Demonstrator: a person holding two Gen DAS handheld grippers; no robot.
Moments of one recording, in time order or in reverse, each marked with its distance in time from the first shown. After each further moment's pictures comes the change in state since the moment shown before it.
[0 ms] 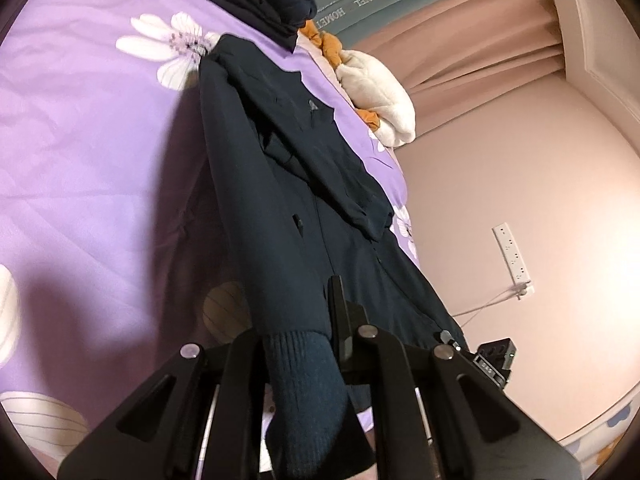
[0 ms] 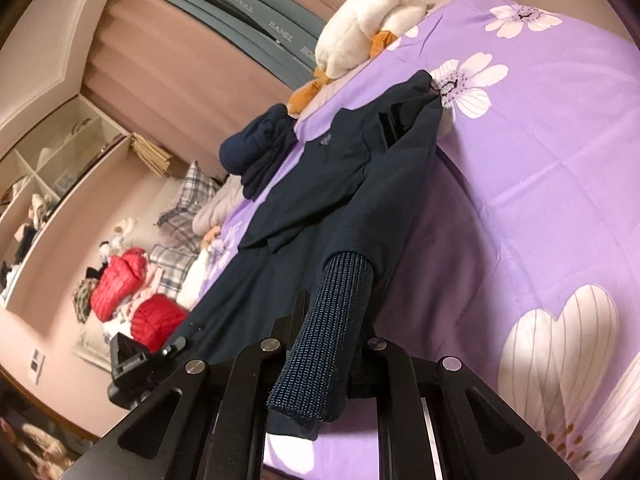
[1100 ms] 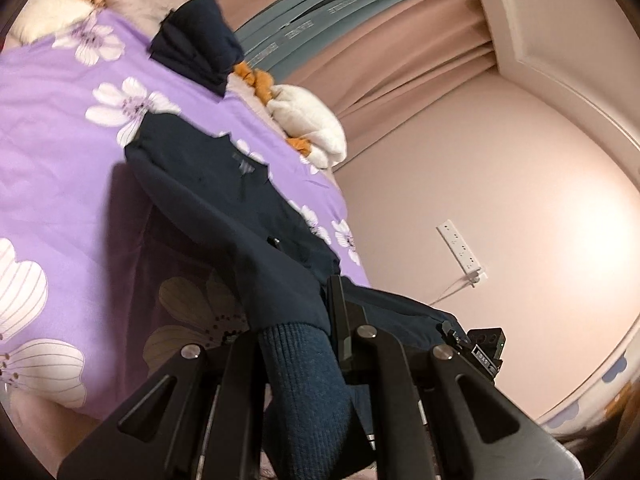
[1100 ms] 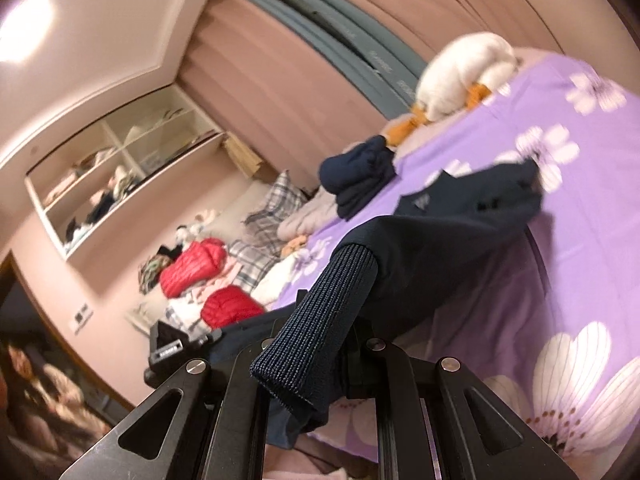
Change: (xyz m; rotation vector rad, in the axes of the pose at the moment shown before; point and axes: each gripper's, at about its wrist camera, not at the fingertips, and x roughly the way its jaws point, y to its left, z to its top) left arm -0.099 -0.072 -0.020 0.147 -0.104 -0.176; right arm -0.084 0.077 0.003 -0.237 -0.085 0.260
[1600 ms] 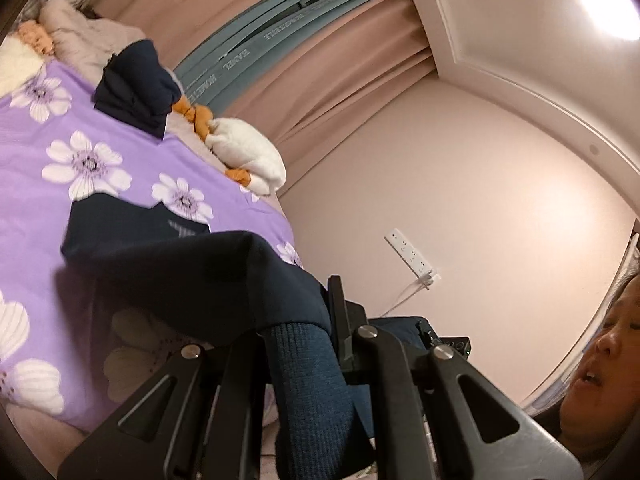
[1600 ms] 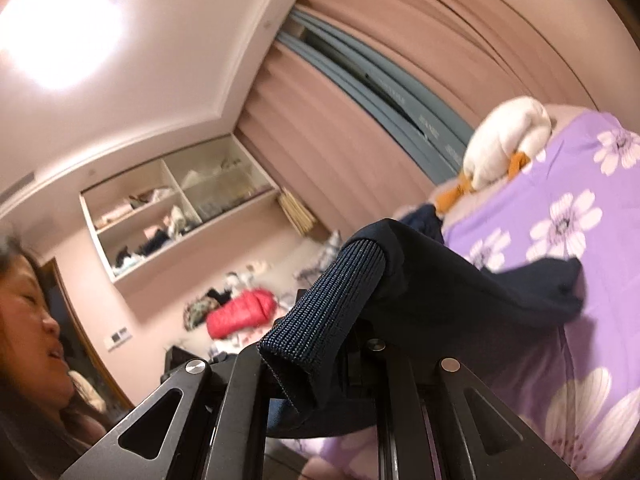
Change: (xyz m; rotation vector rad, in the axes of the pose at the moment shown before) left arm -0.038 -0.066 0.018 0.108 -0.074 -0.143; right arm -0.042 0.001 0.019 -0.038 -0.247 0.165
